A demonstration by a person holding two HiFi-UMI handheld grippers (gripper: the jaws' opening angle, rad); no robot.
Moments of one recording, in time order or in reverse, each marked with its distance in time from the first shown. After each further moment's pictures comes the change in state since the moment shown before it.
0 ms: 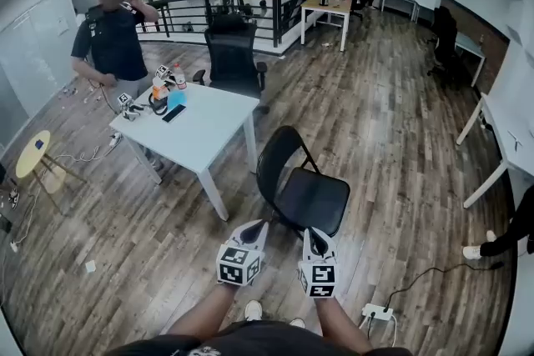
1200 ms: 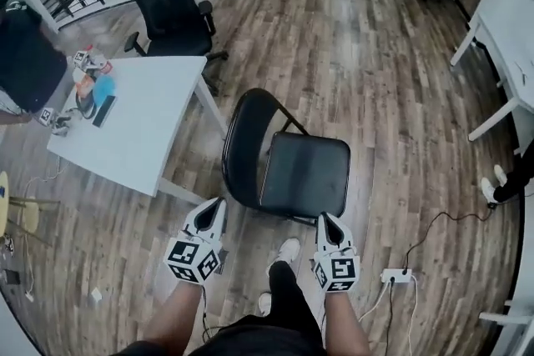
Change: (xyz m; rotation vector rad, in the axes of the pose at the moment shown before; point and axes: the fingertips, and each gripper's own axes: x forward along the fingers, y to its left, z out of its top) left arm 0.248 0.201 -0.025 -0.031 0.078 -0.099; right arm 0.220 -0.135 -0.151 0.209 0.116 -0.179
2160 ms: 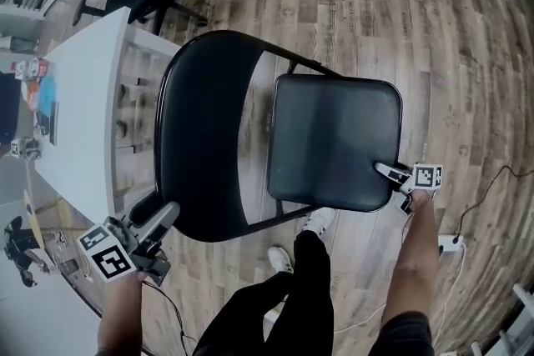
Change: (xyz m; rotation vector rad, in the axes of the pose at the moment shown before) left arm 0.202 0.121 -0.106 -0.279 0.487 -0.149; right arm 0.244 -0.288 -0.427 0.931 0.675 0.410
